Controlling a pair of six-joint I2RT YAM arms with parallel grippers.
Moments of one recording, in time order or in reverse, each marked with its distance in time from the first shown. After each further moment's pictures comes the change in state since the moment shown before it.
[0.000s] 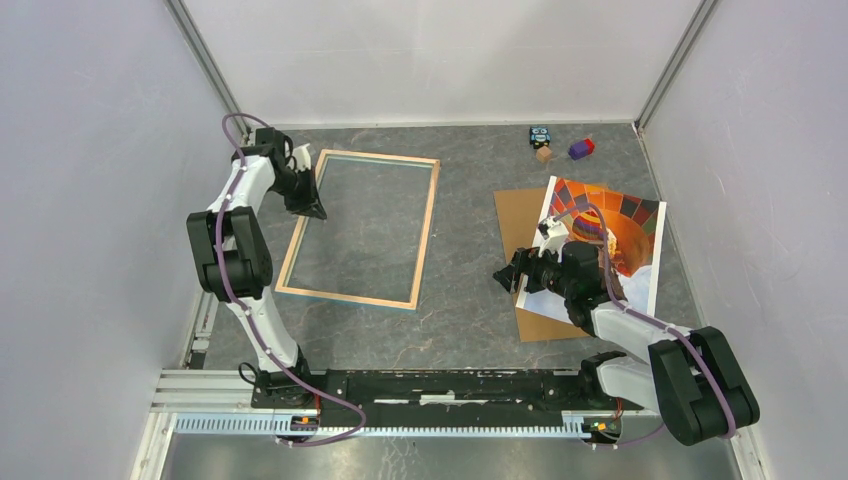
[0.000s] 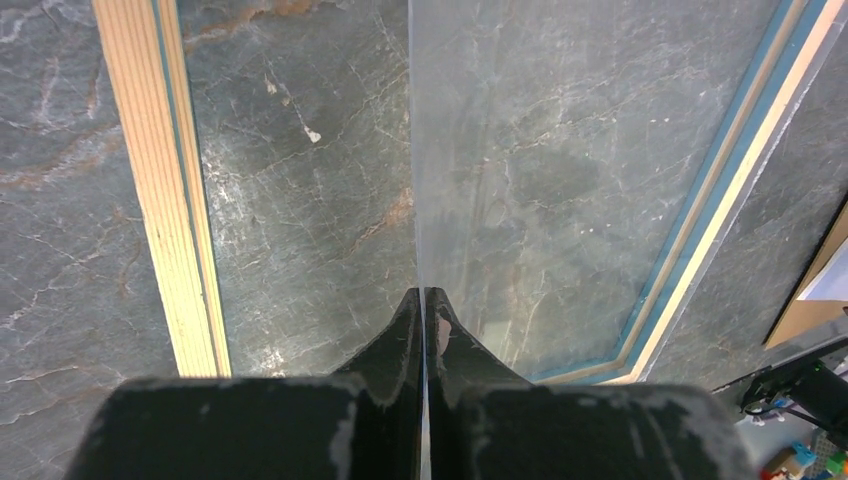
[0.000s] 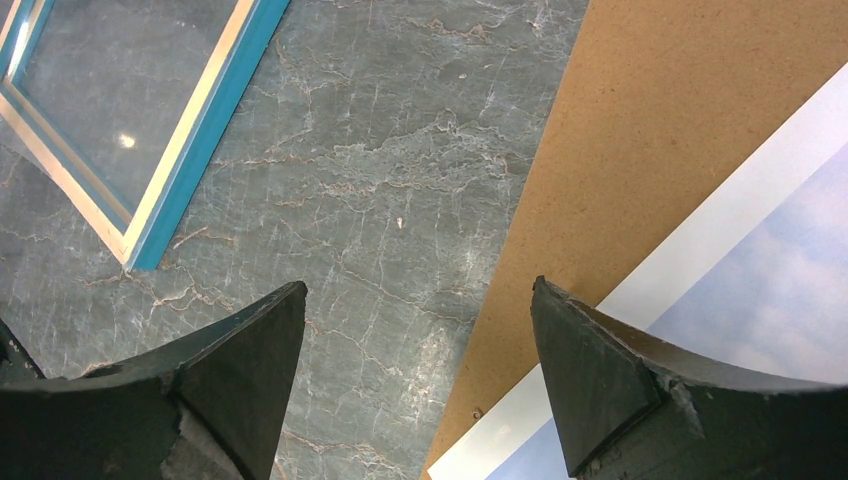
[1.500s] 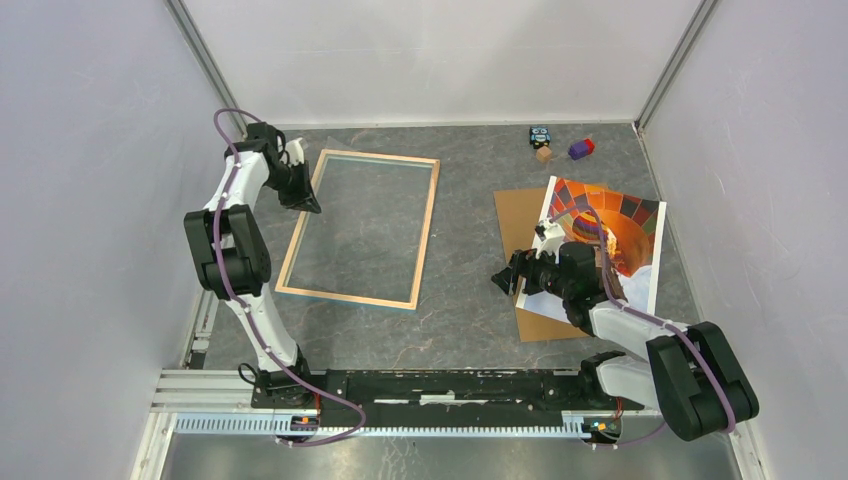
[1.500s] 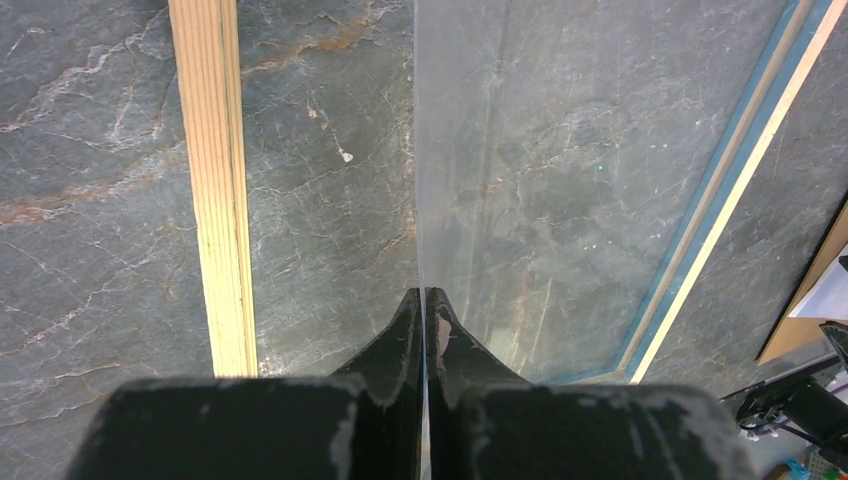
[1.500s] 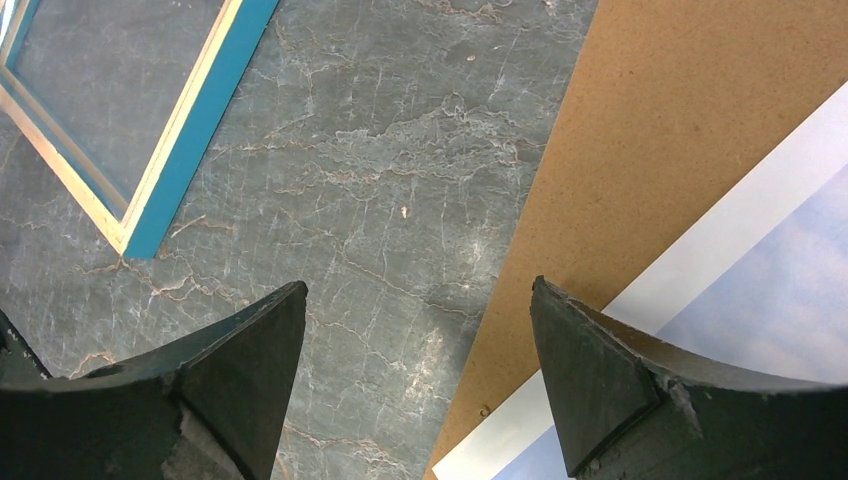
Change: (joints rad) left arm 0.033 0.024 0.071 -0.018 -0.004 0.000; right arm 0.018 0.021 0.000 0.001 0.000 0.000
